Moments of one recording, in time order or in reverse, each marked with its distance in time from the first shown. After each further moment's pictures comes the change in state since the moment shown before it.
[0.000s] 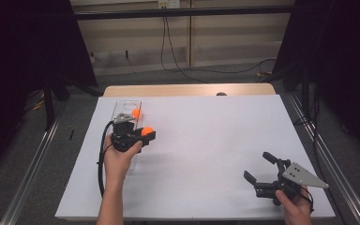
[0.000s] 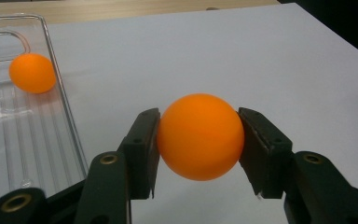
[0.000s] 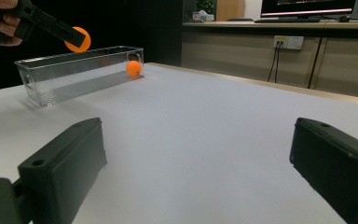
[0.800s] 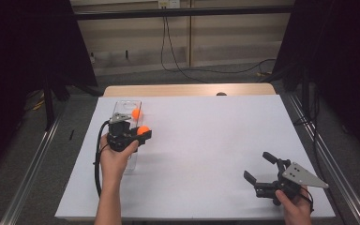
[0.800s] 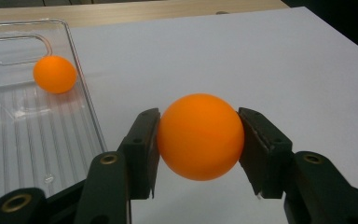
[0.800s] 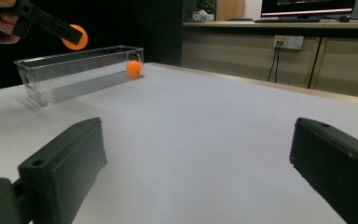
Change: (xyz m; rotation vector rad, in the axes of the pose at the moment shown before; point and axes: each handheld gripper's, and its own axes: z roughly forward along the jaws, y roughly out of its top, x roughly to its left) left arm 0.006 0.000 -0.006 -0.012 0.031 -0.002; right arm 0.000 0.000 0.000 0.001 0.002 -0.002
